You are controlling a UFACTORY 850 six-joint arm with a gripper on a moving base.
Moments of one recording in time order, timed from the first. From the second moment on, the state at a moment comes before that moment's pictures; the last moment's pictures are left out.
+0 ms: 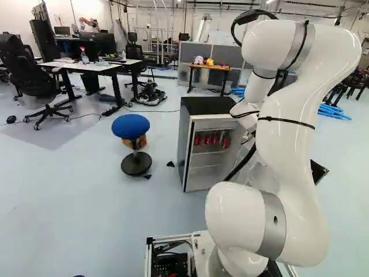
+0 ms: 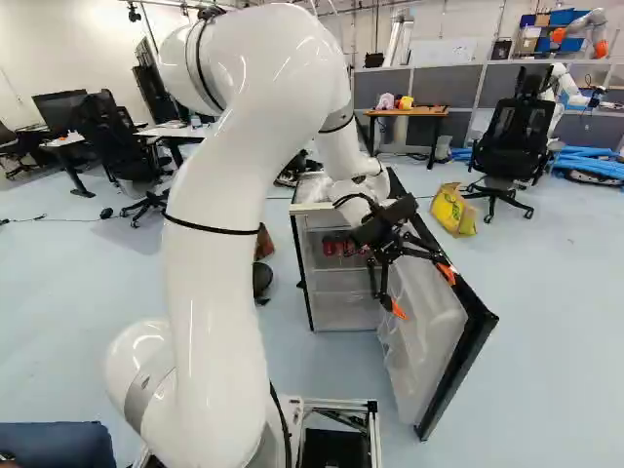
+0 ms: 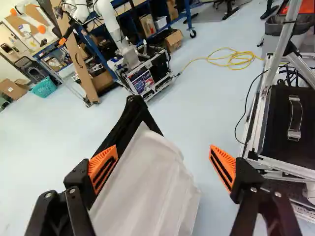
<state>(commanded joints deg) -25.6 -33.0 -57.2 123.1 72.9 0.0</state>
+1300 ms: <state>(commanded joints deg) -22.3 -25.3 -41.6 101.9 71.1 0.0</state>
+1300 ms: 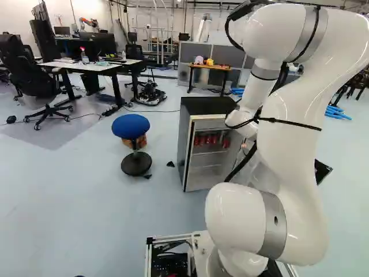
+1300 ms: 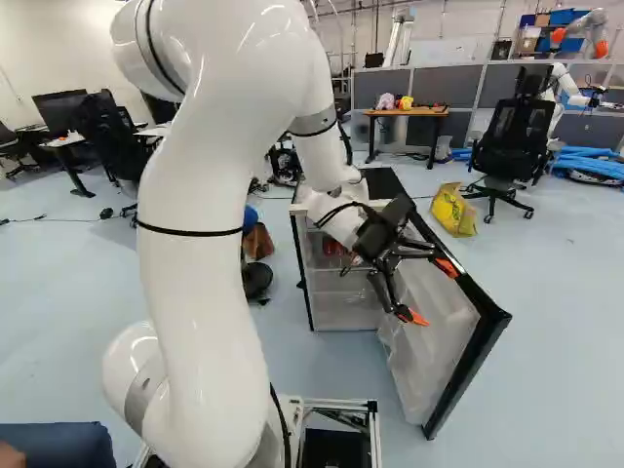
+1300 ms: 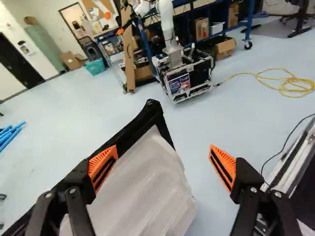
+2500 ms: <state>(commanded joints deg) -11.8 -8.4 -16.9 65.6 71.1 0.0</state>
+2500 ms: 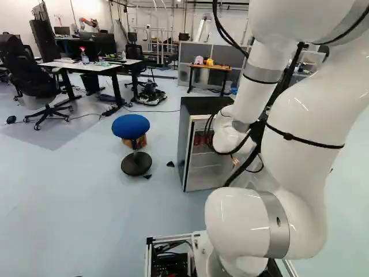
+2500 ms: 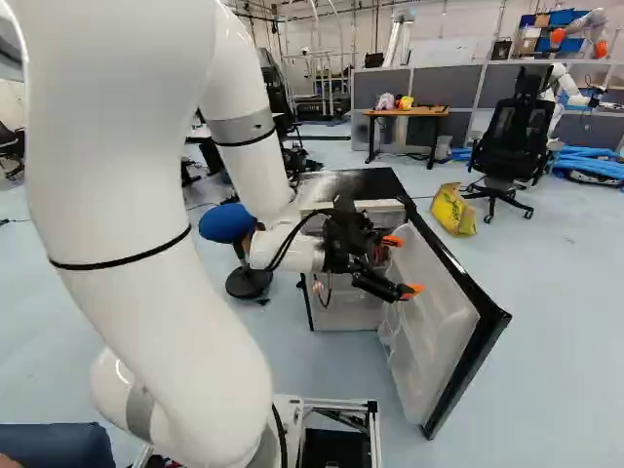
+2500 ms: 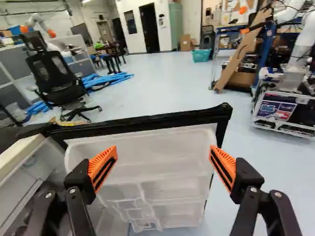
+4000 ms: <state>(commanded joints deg) -7.8 -19.5 -19.7 20.5 69.6 0.0</state>
